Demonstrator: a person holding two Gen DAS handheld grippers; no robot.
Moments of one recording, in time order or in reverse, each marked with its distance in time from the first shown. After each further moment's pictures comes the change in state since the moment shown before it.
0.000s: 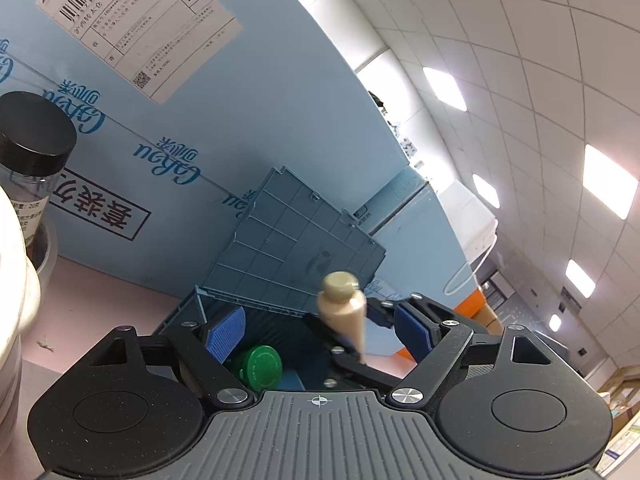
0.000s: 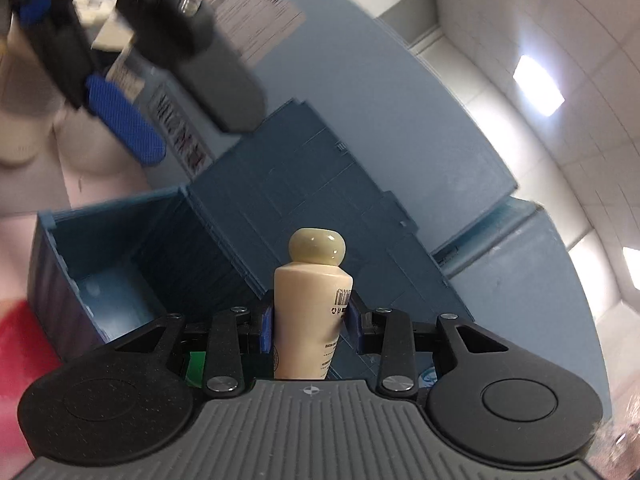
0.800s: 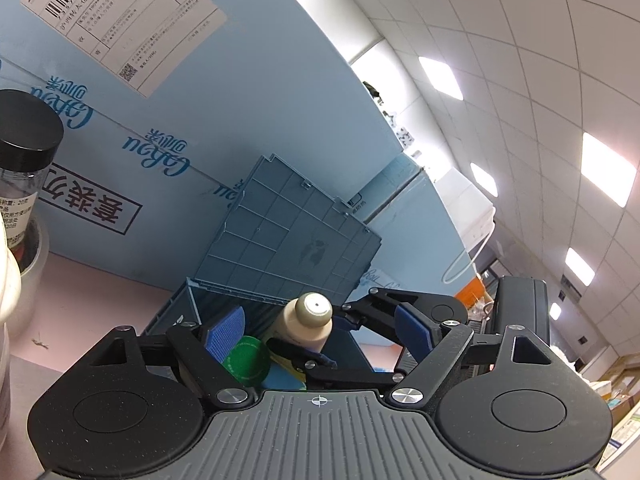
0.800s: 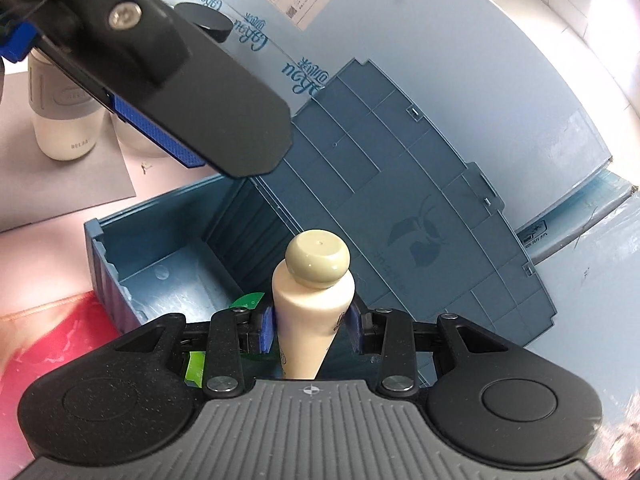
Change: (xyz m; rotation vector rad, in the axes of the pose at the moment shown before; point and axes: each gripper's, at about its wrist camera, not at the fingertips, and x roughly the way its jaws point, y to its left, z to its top) left arm 0.006 -0.007 -0.002 0.025 0.028 0.003; right arm 0.013 -0.019 0.016 0.052 0.147 0.274
